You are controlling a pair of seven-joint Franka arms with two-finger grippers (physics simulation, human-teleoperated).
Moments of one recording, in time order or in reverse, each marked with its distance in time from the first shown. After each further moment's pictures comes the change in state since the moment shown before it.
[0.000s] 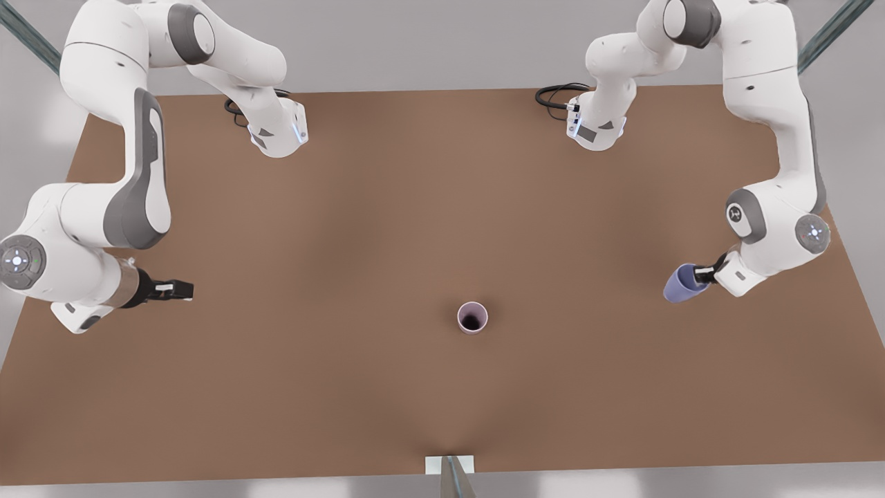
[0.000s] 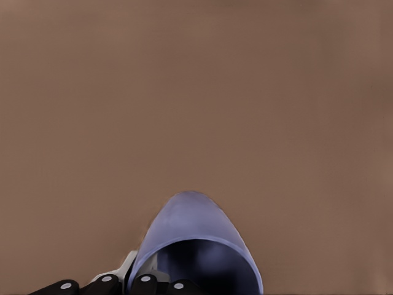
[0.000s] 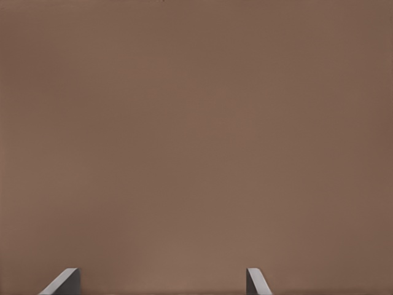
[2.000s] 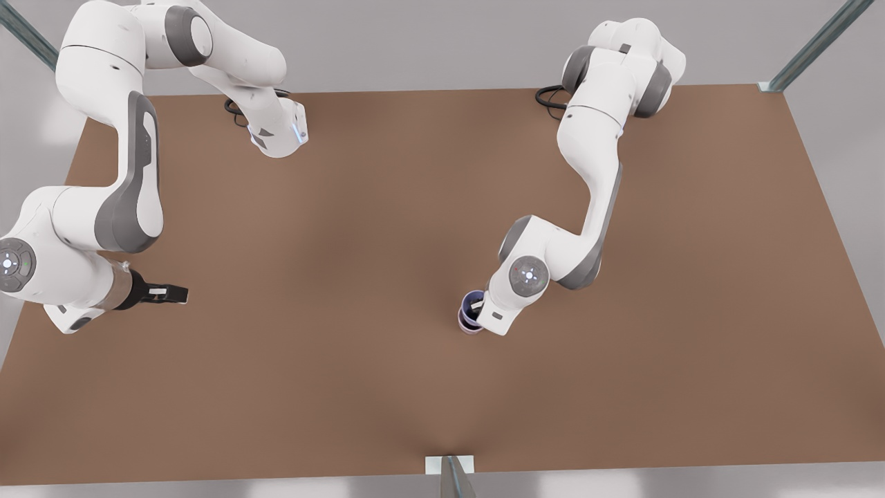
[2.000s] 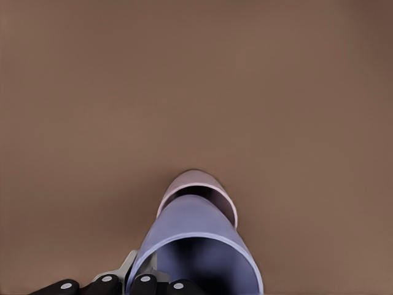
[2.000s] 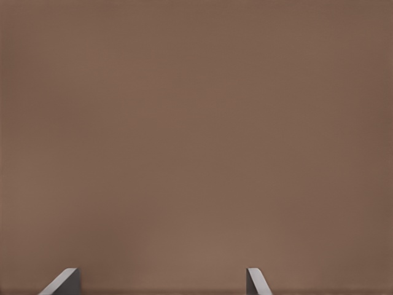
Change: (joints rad) left arm -0.610 0.504 -0.044 0.793 -0.126 -0.321 -1.119; right arm -0.022 0.006 -0.002 -0.002 0.009 0.008 0.051
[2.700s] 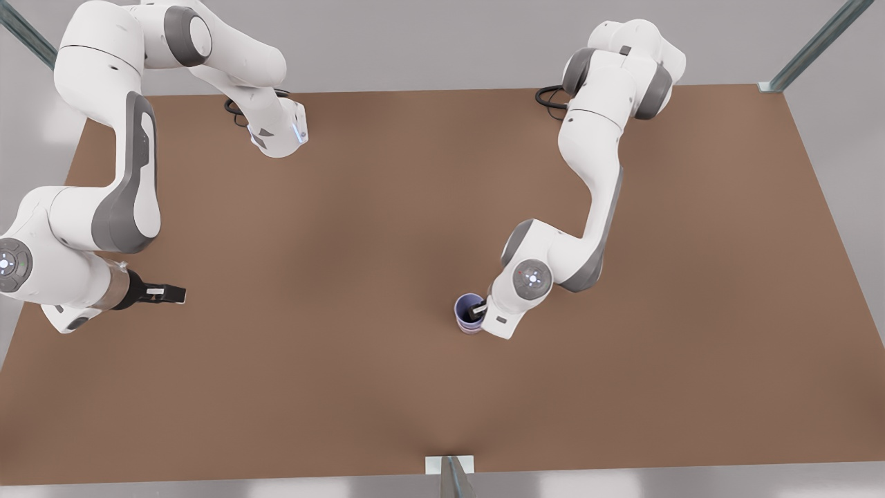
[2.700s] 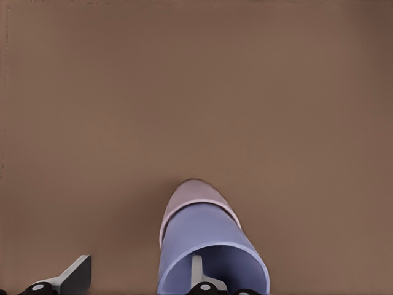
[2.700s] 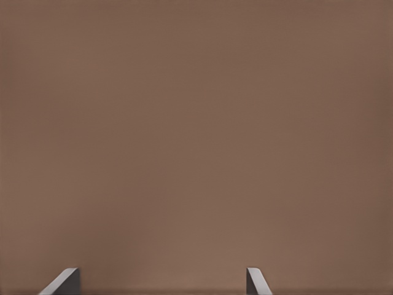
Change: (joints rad) left arm 0.012 0.008 -0.003 -0.002 -0.006 0.027 -0.039; right arm -0.008 0.000 0.000 -0.002 0.000 -0.001 0.001
